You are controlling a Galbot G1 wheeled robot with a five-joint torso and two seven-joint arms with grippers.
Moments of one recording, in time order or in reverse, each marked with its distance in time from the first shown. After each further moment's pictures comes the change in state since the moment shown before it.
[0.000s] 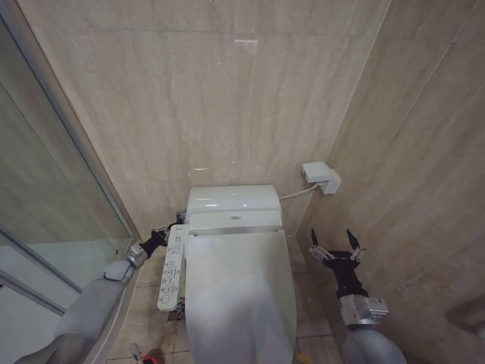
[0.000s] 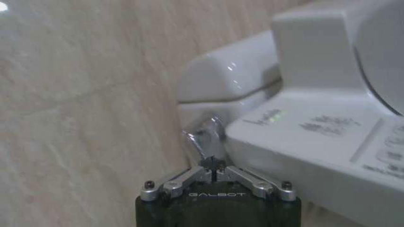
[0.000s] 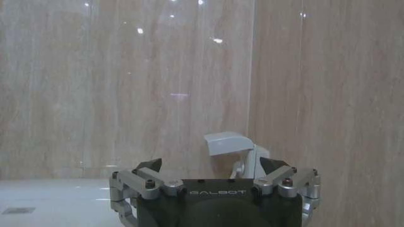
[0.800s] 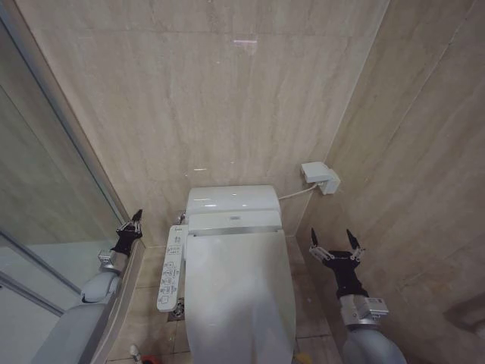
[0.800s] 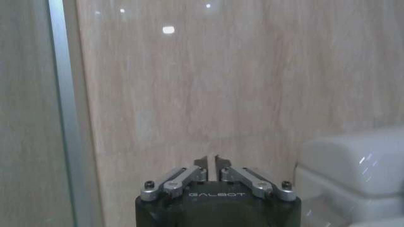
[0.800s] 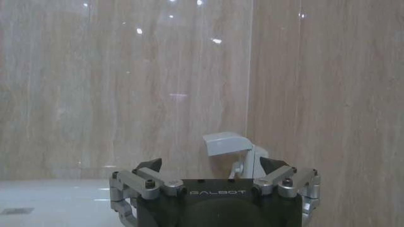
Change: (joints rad) left arm 0.341 0.029 -0.278 -0.528 -0.176 0.225 -0.368; right arm 0.000 0.000 0.000 0.000 0.000 0.000 0.000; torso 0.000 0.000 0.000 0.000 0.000
